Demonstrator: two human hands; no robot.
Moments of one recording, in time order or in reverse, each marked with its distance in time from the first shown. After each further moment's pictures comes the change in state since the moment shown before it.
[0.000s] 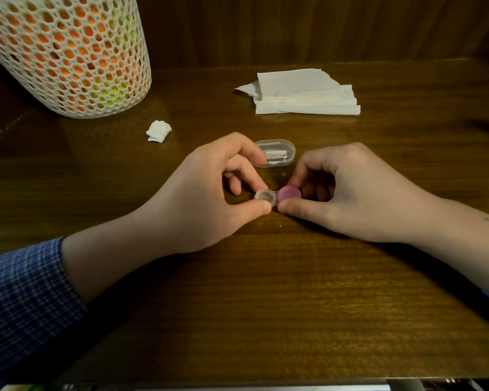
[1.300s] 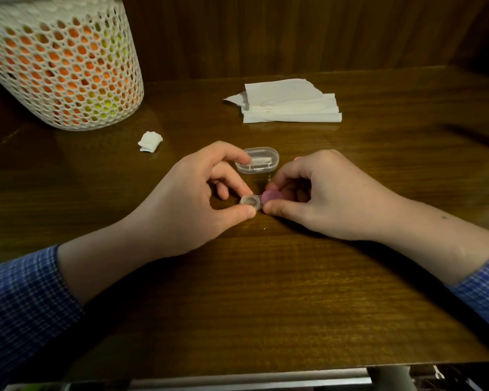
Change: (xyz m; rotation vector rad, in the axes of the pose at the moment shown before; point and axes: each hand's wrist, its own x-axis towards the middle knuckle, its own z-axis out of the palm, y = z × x) left_hand 0.001 0.000 -0.001 0.006 -0.007 -0.027; right_hand 0.000 -0.003 0.002 0.001 0.006 0.029
